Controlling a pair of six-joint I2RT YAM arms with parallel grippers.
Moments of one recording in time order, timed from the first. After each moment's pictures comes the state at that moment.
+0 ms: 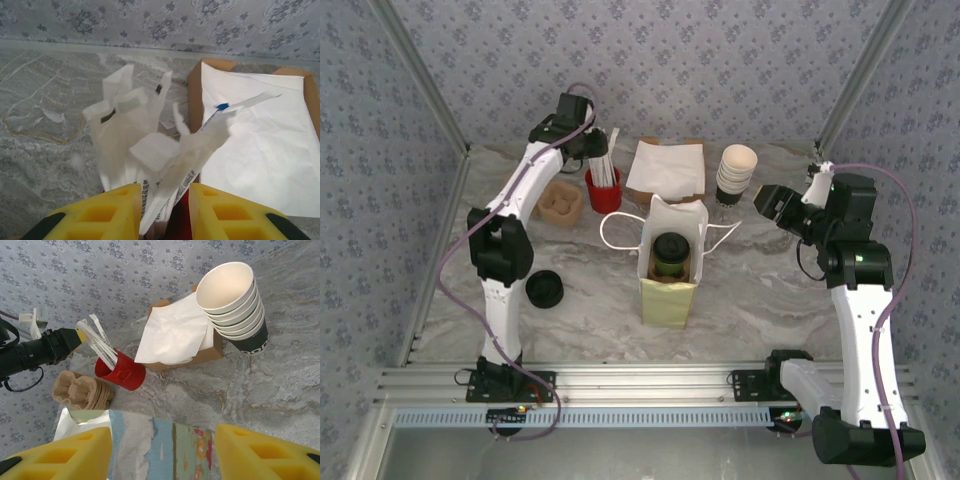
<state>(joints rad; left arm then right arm) -0.34 2.17 2.17 -0.75 0.04 -0.35 -0.04 0.94 1.22 -0.79 -0.42 0.47</state>
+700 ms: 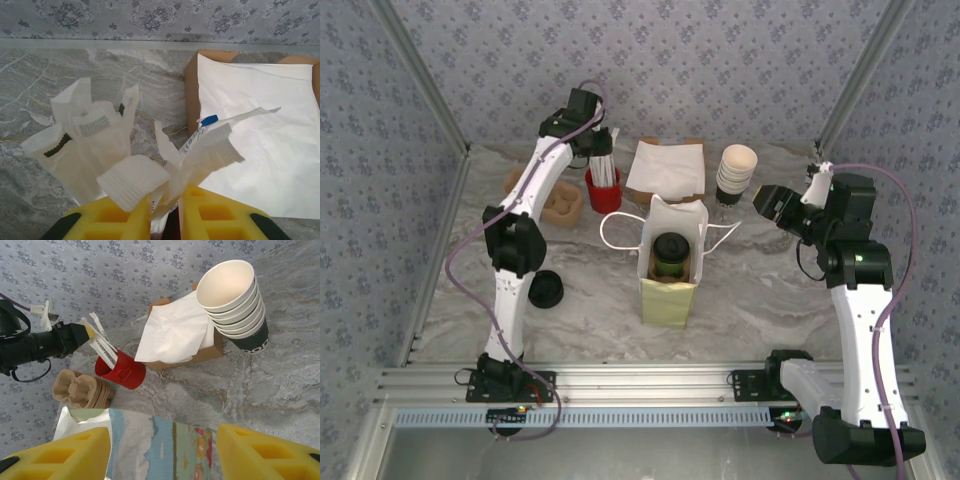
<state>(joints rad) -0.36 2.33 2.44 -0.93 0.03 -0.32 -0.04 0.94 1.22 -0.79 -0.42 0.47</state>
